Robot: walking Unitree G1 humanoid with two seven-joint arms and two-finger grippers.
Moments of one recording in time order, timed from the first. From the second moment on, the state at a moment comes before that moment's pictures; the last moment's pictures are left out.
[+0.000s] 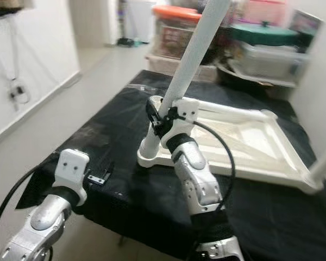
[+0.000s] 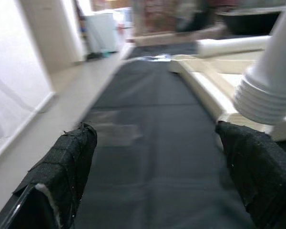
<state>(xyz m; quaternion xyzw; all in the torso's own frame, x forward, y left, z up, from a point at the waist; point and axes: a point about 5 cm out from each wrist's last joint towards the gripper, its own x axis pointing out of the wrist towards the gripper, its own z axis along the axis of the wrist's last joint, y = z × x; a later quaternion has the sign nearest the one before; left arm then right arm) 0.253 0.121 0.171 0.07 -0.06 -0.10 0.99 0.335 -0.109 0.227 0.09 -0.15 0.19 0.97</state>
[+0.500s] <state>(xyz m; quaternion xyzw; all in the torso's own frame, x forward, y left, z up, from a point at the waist) 0.264 0.140 0.189 0.03 -0.09 -0.02 1.00 0.343 -0.110 0.225 0.08 -0.15 0.16 0.97</state>
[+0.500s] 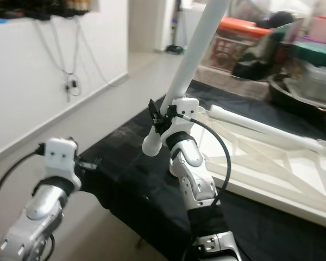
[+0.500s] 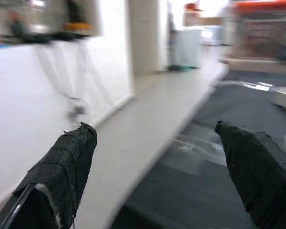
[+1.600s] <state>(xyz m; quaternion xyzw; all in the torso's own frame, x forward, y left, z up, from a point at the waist) 0.268 0.150 0.190 0.01 -0.09 0.00 1.00 0.361 -0.129 0.240 0.08 -0.15 0.13 0.98</state>
